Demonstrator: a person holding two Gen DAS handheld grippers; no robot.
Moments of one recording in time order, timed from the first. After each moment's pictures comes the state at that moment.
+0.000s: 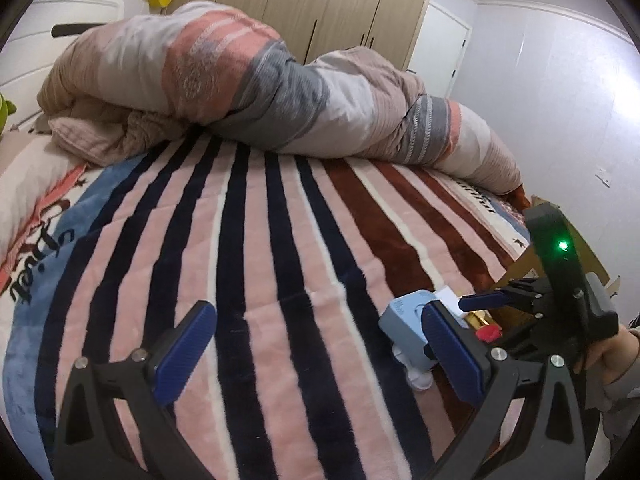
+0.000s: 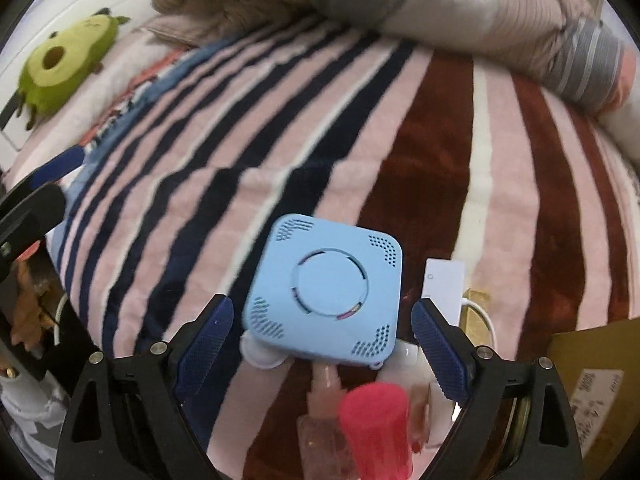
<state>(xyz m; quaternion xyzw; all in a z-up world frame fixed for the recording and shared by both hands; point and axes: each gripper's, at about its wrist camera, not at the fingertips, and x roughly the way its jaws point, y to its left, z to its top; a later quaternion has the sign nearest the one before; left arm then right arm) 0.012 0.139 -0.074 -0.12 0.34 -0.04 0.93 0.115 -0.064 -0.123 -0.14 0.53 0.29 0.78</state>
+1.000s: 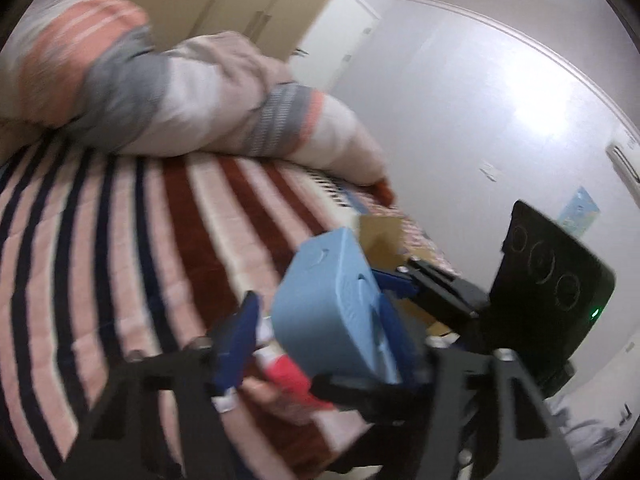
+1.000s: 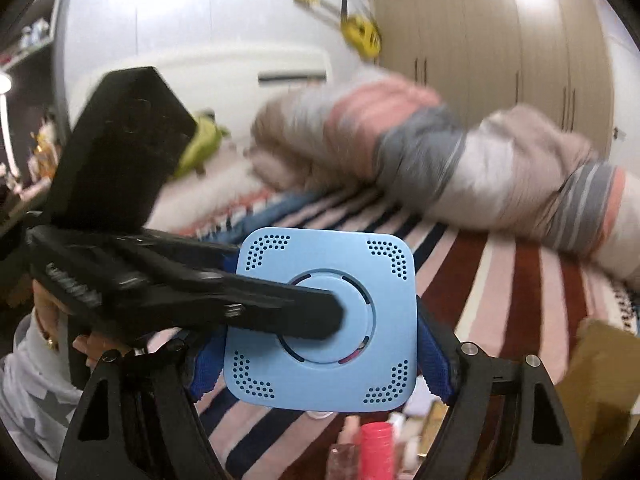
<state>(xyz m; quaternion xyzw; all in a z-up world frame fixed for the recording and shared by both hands) 0.042 0.042 0.028 -0.18 0.34 -0.30 0.87 0.032 -0.122 0.014 -0.09 0.25 0.43 0.86</state>
